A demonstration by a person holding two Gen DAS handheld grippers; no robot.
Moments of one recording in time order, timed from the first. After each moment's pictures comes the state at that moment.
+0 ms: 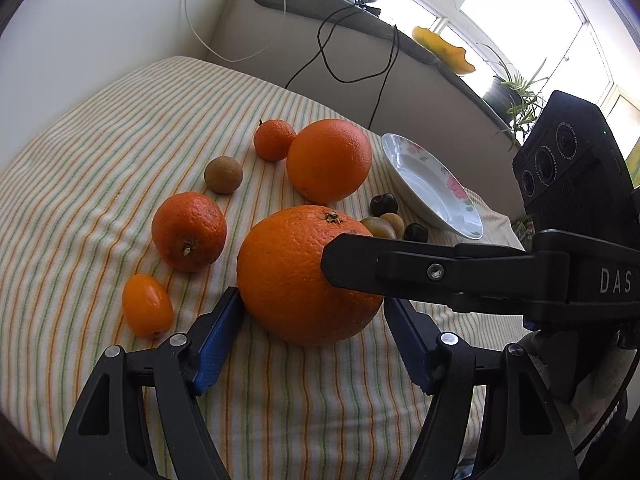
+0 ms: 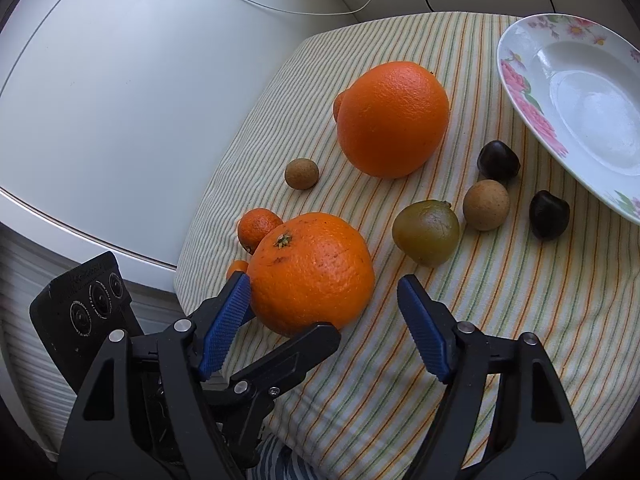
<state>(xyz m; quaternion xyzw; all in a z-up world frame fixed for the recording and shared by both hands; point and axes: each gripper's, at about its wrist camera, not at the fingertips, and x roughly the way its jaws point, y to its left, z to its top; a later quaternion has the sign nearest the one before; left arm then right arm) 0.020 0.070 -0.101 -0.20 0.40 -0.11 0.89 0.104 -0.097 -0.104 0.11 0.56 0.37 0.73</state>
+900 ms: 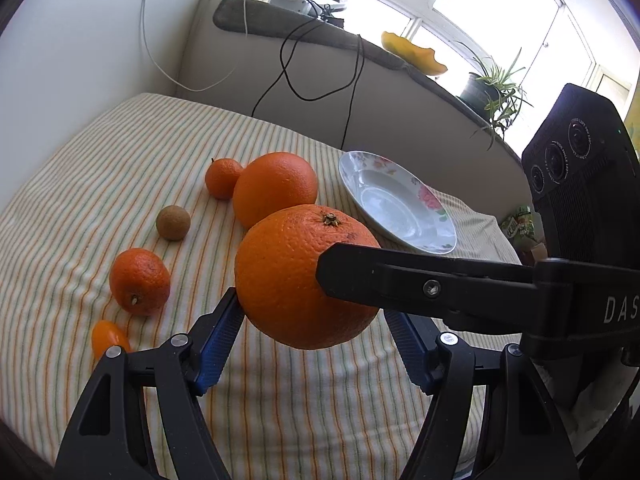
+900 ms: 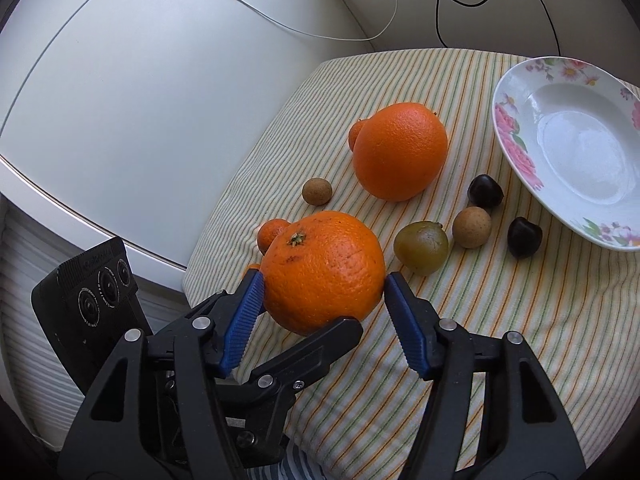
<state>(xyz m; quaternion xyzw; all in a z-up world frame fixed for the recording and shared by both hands) 0.031 0.036 -0.074 -0.17 0.38 -0.13 0.90 0.091 -0.115 -0.073 0.10 0.52 0.39 0.75</state>
